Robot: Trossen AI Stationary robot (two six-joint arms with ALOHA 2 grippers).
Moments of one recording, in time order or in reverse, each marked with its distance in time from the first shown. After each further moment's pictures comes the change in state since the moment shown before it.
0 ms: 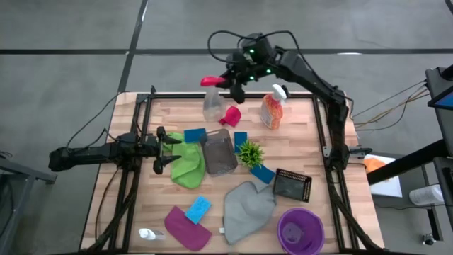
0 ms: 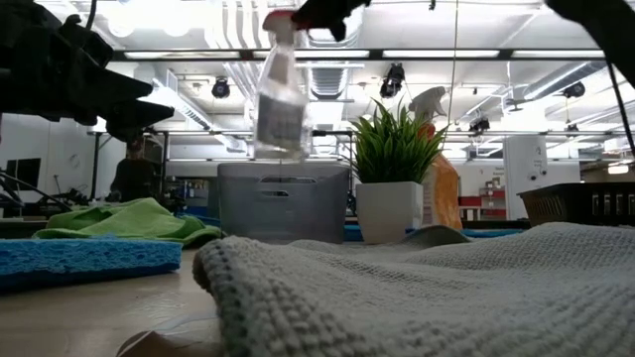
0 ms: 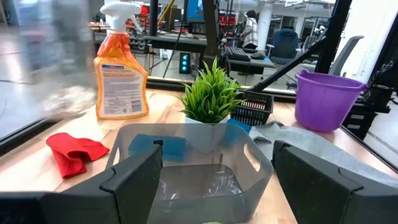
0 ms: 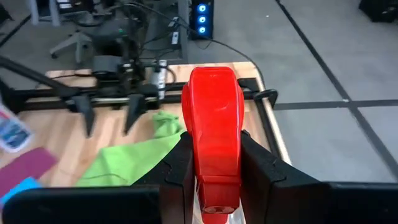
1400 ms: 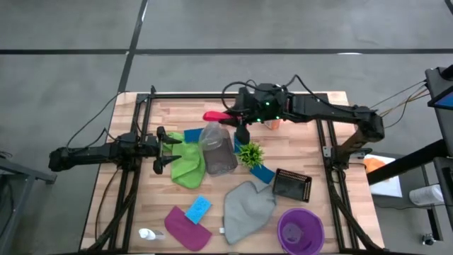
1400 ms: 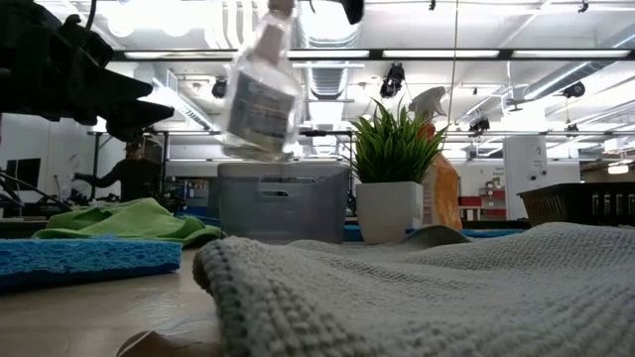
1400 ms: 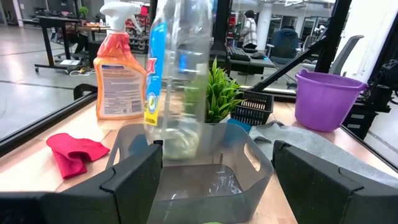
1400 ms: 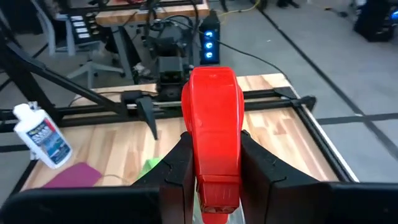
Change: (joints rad) left arm 0.000 0.000 0.000 0.000 0.000 0.003; right arm 0.296 -0.394 -0.790 0.569 0.294 0.212
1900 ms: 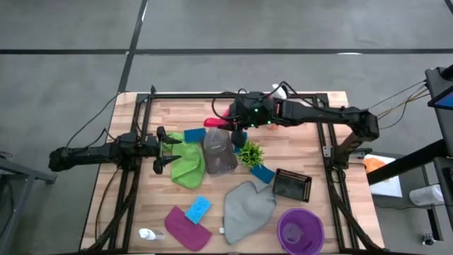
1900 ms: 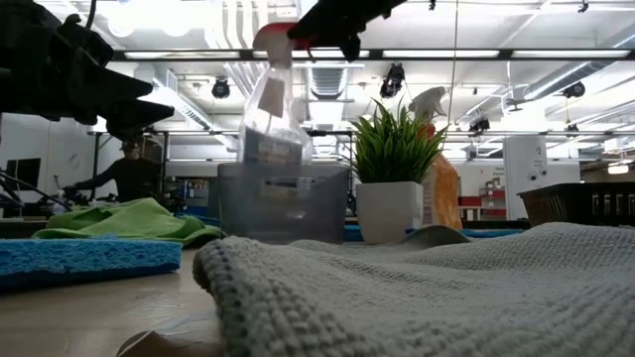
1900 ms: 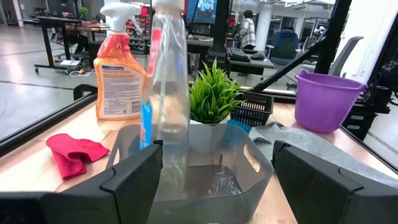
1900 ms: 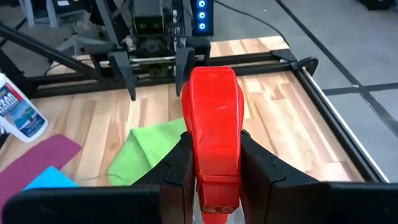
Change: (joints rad) left arm 0.000 0.000 0.000 0.003 0.000 -0.003; right arm -0.016 0.068 -0.098 0.051 0.003 -0.008
